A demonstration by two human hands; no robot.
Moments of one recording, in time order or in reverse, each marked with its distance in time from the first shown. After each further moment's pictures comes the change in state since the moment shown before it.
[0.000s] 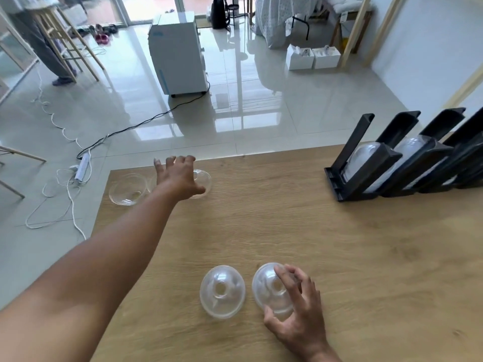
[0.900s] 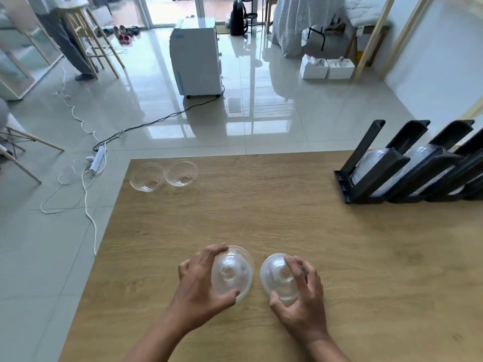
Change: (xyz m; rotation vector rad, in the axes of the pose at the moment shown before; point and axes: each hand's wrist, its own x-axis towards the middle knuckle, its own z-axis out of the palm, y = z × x) left_hand -0.261 0.022 0.088 -0.640 0.088 0.224; right_hand 0.001 -0.002 -0.002 0.055 0.048 0.037
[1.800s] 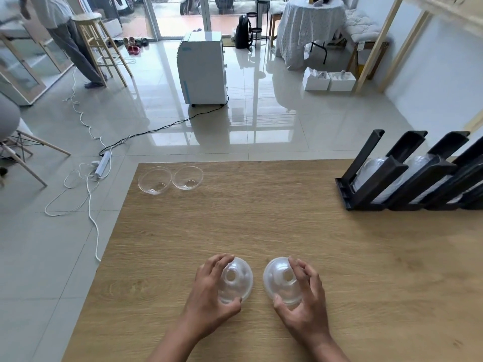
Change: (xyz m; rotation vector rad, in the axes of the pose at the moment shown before) left_hand -0.013 -0.010 0.028 -0.068 0.019 -0.019; right_hand -0.003 -0.006 -0.008 0.005 -0.053 0.022
